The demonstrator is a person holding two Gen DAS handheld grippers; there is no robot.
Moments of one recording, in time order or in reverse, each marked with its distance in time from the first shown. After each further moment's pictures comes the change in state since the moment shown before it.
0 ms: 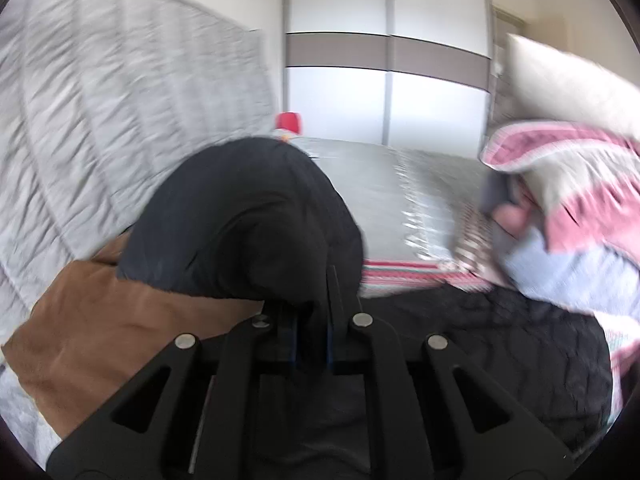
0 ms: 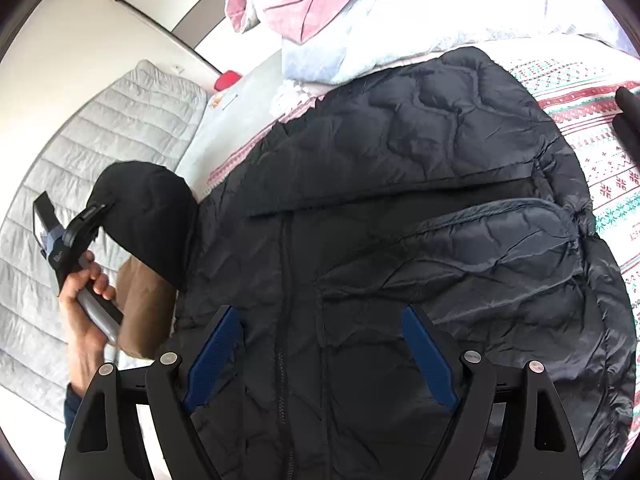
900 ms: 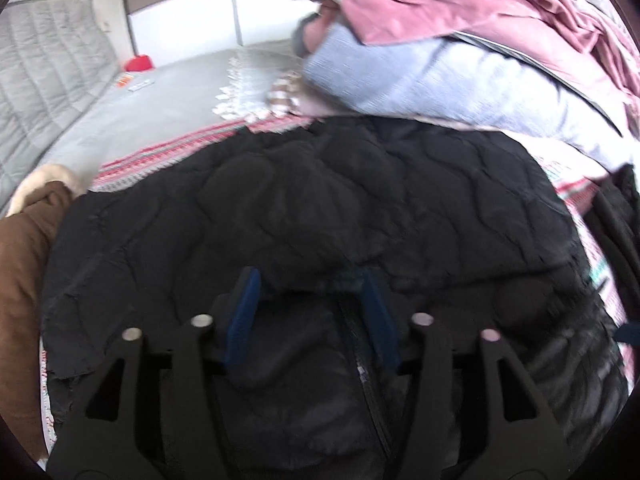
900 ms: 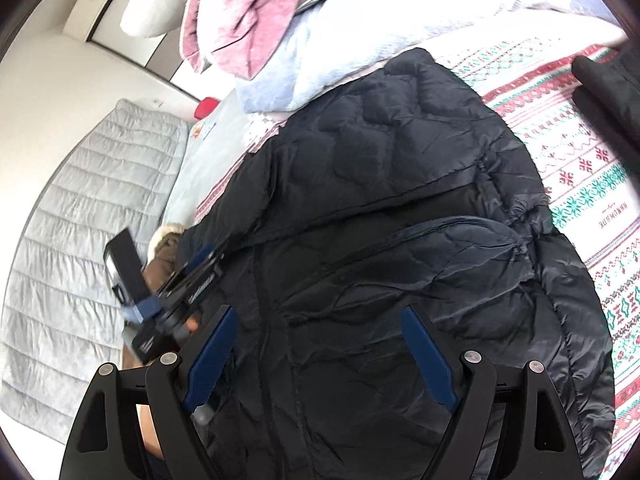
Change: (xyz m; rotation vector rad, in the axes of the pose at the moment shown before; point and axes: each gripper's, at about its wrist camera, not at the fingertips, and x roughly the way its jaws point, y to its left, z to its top) left arm 0.004 -0.170 -0.130 0.319 0.328 -0.362; right arm -0.025 -0.051 0.019 0.147 -0.027 0.011
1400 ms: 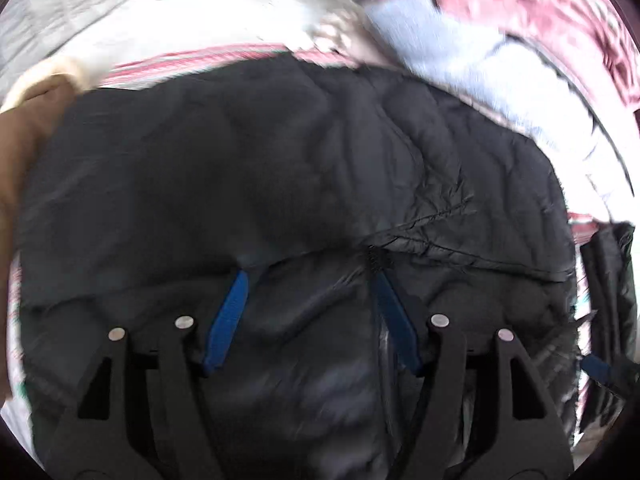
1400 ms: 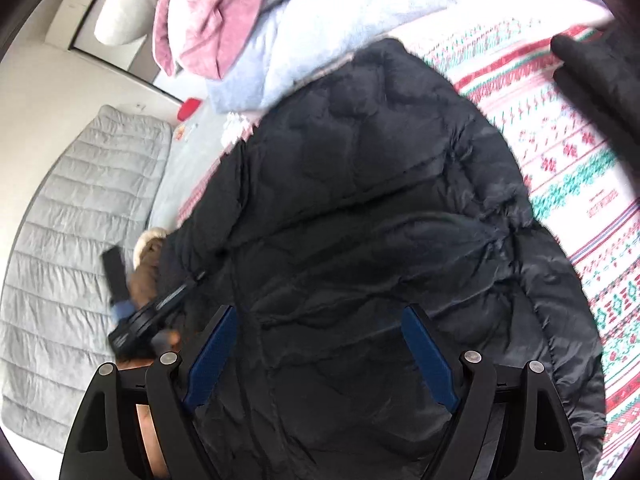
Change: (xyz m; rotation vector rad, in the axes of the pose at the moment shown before) left arm 0.003 0.041 -0.012 -0.258 0.197 -0.020; right arm 0.002 -0.020 0.005 0.028 0.009 -0.026
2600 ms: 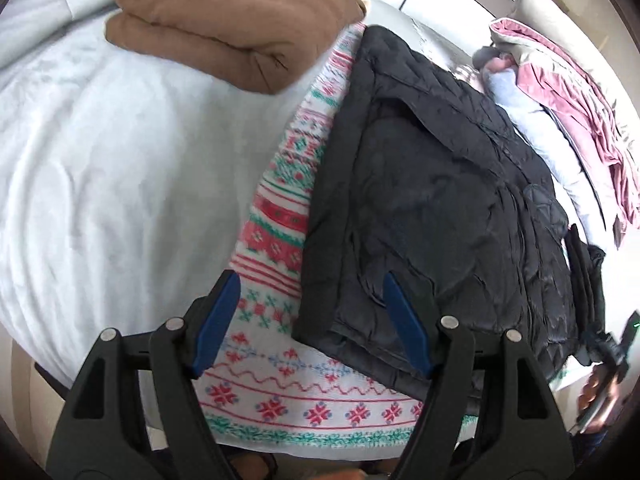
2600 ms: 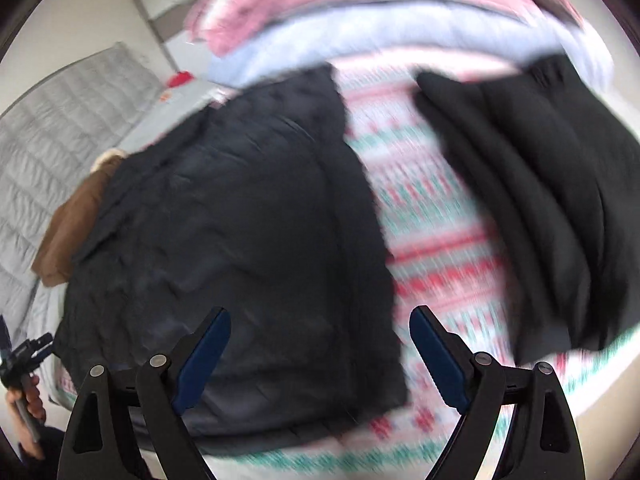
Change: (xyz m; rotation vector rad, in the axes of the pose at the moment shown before) left arm -0.186 0.212 -0.296 -0.376 -0.064 0.001; right arm -0.135 -0.090 -0.146 -0.295 -0.093 -0.328
